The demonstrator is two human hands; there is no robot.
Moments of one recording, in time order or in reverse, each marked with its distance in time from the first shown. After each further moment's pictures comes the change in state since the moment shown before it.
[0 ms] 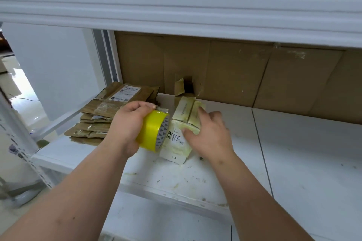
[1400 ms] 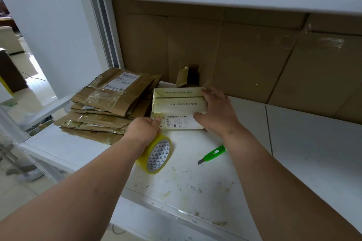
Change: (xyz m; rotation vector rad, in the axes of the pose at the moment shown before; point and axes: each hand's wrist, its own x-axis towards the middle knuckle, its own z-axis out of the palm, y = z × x) left_hand 0.065 -0.074 0.030 0.736 0.087 -0.158; right_hand 0.102 0.047 0.014 0.043 -0.111 -0.170
